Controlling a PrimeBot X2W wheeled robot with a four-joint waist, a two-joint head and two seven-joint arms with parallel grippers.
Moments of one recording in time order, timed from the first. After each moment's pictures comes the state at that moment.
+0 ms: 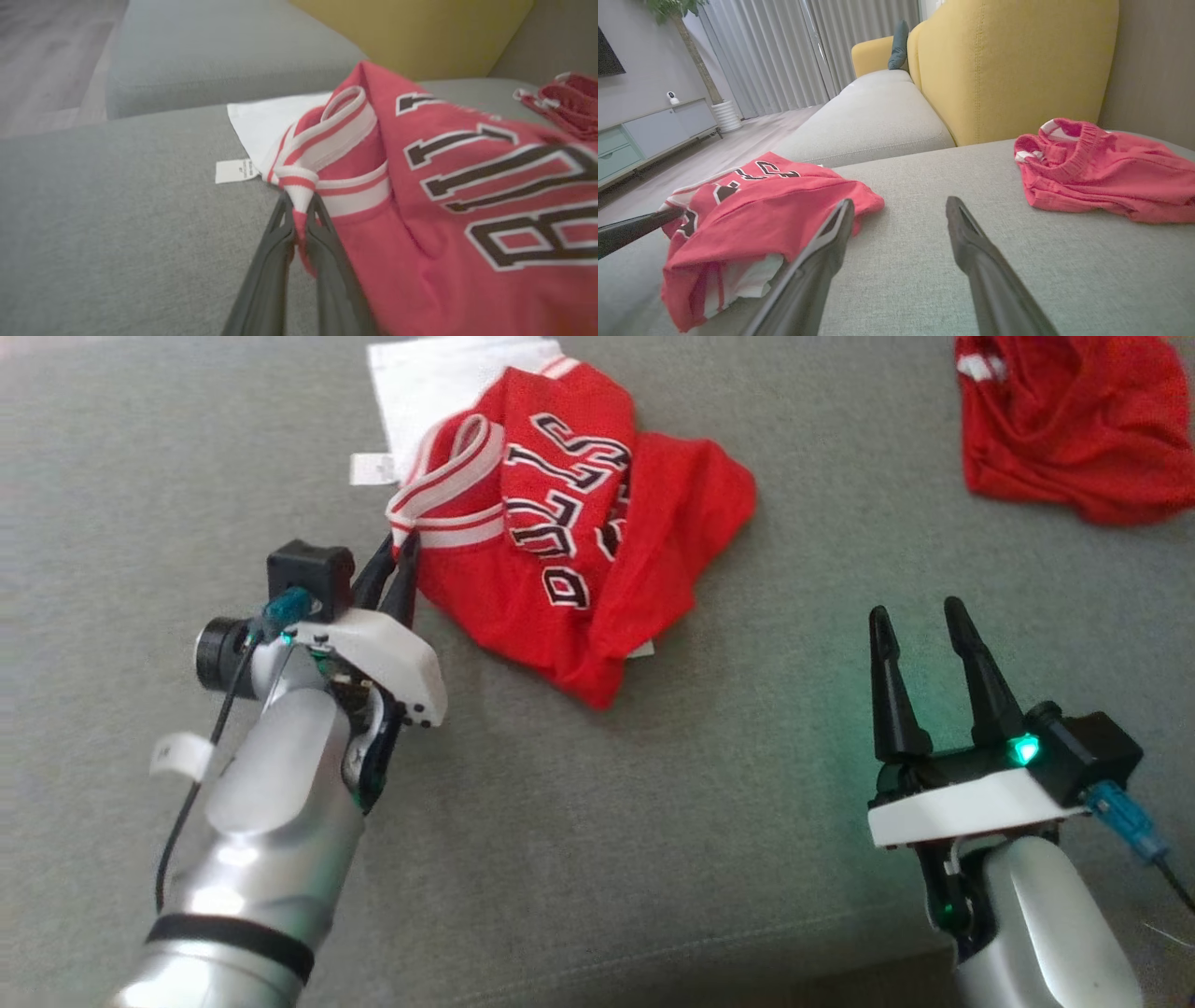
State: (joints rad) left arm -0.69 0.09 -0.42 0.85 -0.30 -0.03 -0.22; right arm -0.18 -0.05 0.12 0.21 0.22 0.12 -0.25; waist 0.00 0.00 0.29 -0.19
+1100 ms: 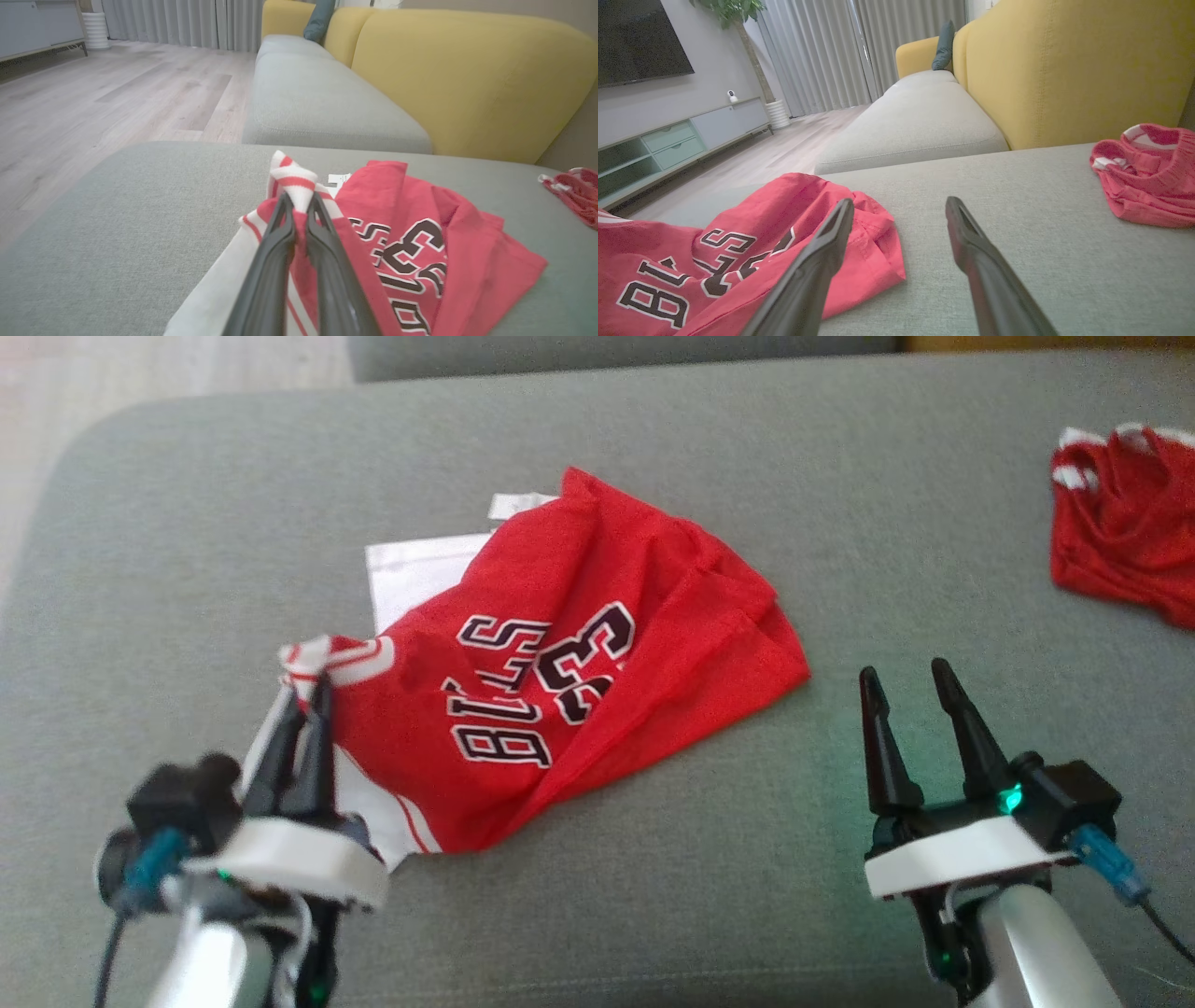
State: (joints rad) left arm 0.00 0.24 -0.30 -0.13 -0.35 0.21 -0.08; right arm -0.10 -0.05 0.12 0.24 0.21 0.12 -0.25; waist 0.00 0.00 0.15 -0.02
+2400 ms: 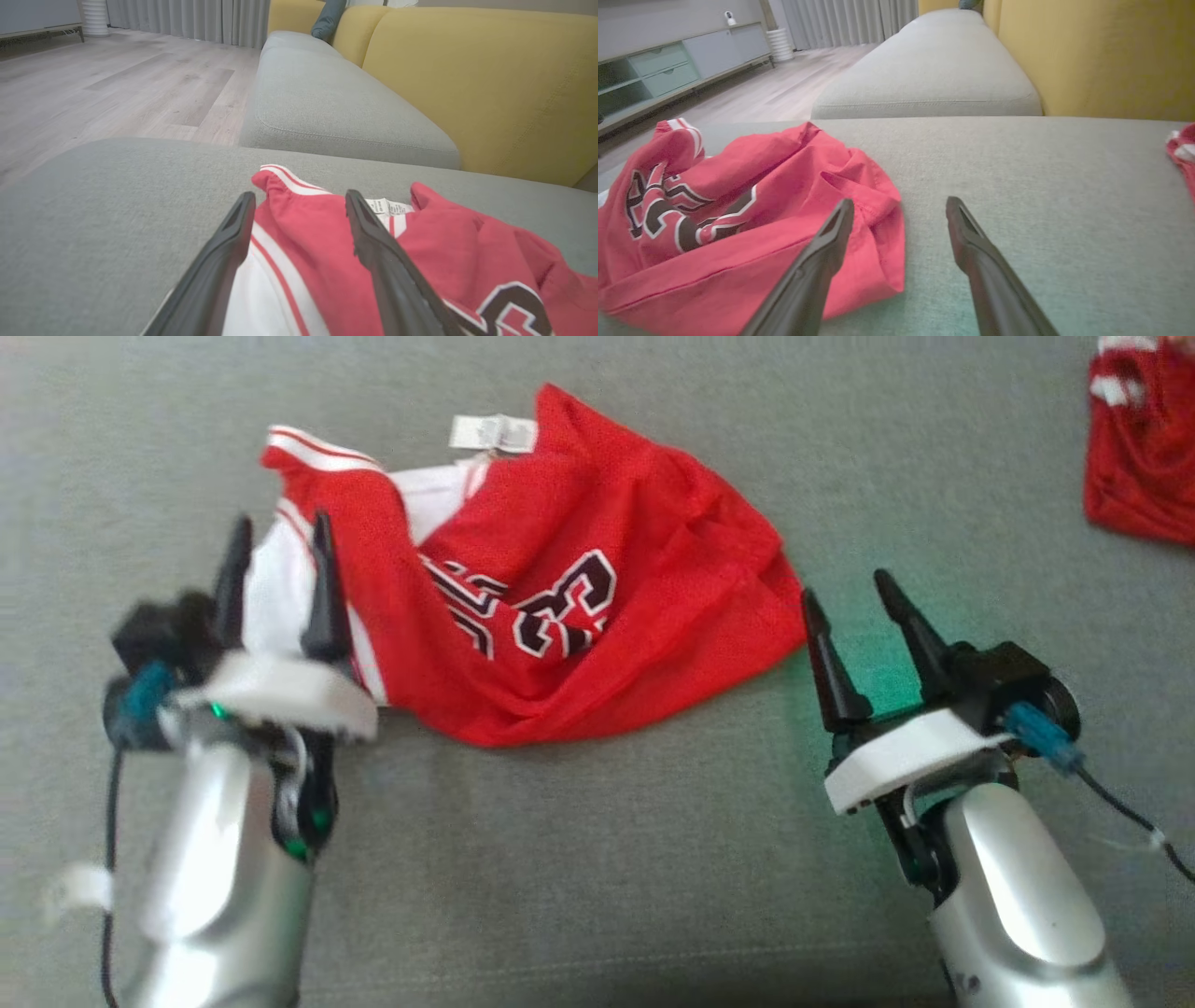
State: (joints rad) left arm -0.45 0.10 -0.15 0.43 -0.29 0.02 -0.26; right arm -0.30 -0.05 0.18 0.32 0.12 0.12 -0.14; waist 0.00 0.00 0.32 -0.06
